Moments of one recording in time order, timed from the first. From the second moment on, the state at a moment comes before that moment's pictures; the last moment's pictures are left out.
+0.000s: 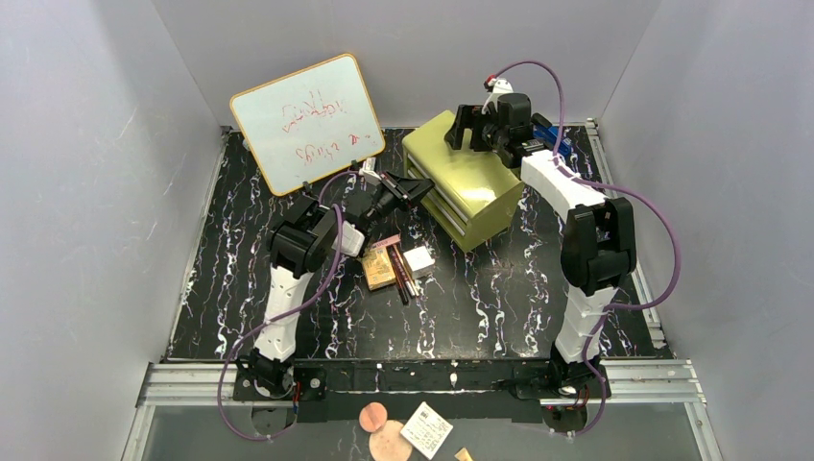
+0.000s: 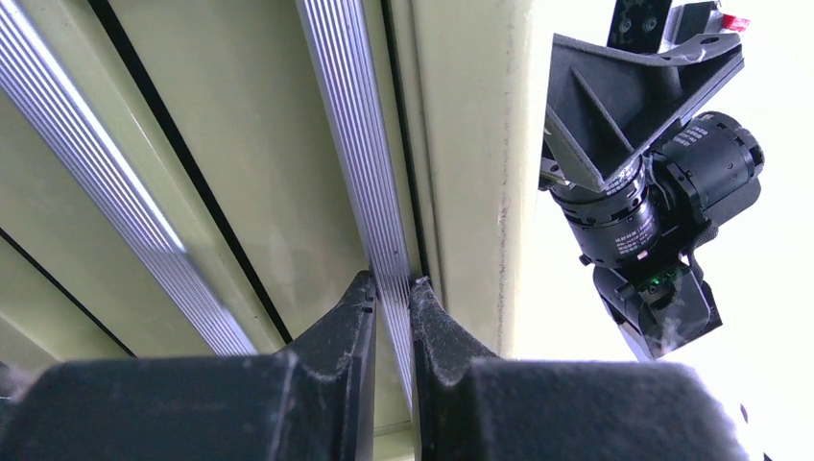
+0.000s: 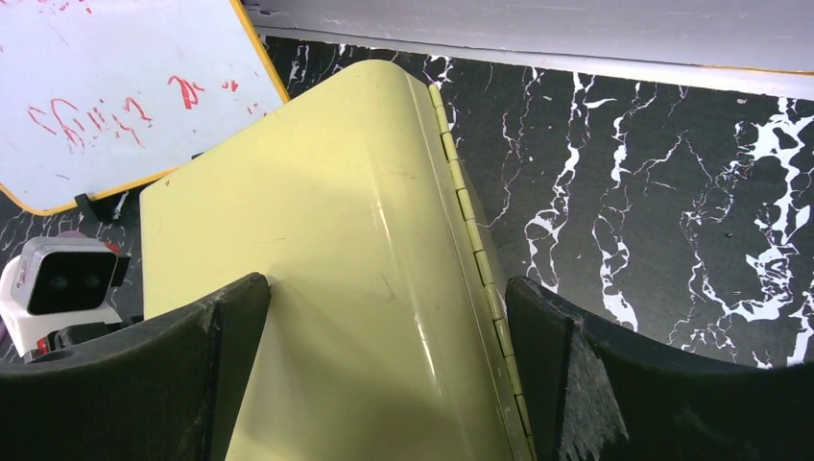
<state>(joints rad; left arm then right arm) -0.49 2.29 1.07 1.42 0.35 -1.50 0.31 1.93 1.59 -0.09 -0.21 0.25</state>
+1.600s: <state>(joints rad) -0.35 1.96 0.86 1.04 0.55 -1.22 0.30 1.93 1.58 -0.07 -0.21 0.24</state>
